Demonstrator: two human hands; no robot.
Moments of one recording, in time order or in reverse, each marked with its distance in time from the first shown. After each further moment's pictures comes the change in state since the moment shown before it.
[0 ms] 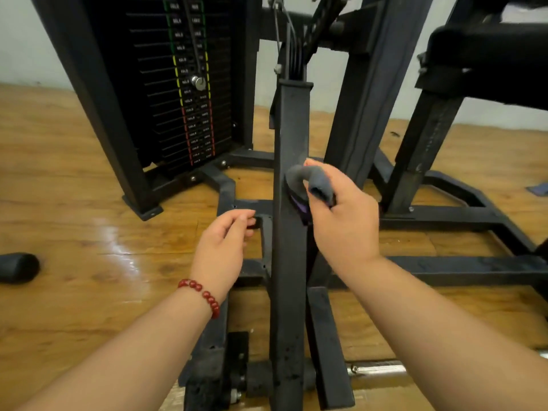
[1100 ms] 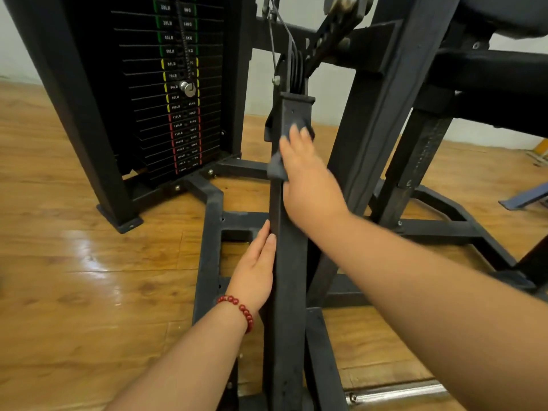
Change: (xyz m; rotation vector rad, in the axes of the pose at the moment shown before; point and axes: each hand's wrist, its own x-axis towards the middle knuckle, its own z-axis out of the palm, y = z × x) left_hand 0.030 -0.042 0.045 -0.079 -0.275 -0.152; right_hand 0.081 0.011 0.050 -0.757 -0.325 -0.284
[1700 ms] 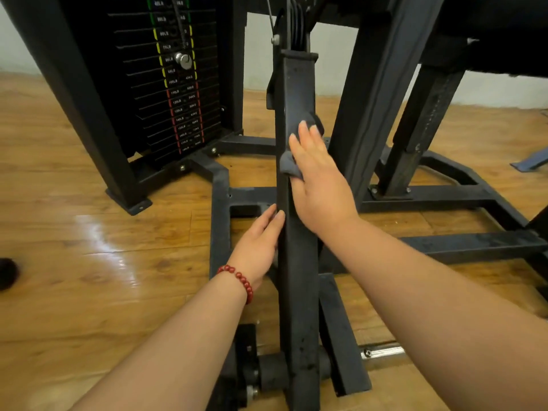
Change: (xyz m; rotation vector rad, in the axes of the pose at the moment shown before) left_hand -0.001 -0.017 -0.014 -0.105 -0.101 -0.109; right_hand -0.047 -0.005 0.027 0.291 0.041 0.138
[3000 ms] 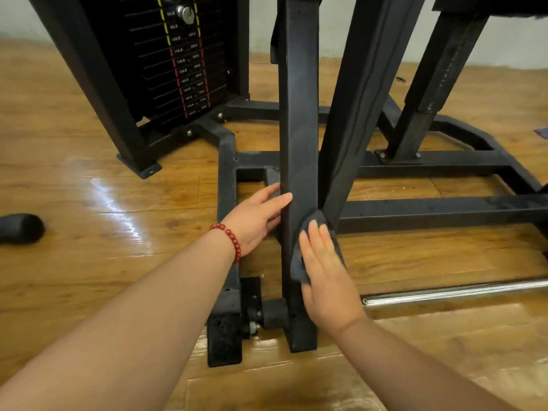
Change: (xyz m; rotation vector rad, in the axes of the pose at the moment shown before) left_hand -0.022 -0.009 -0.012 -0.051 -0.143 -0.139; right_hand -0.202 0.011 0.066 -0.080 -0.195 0.063
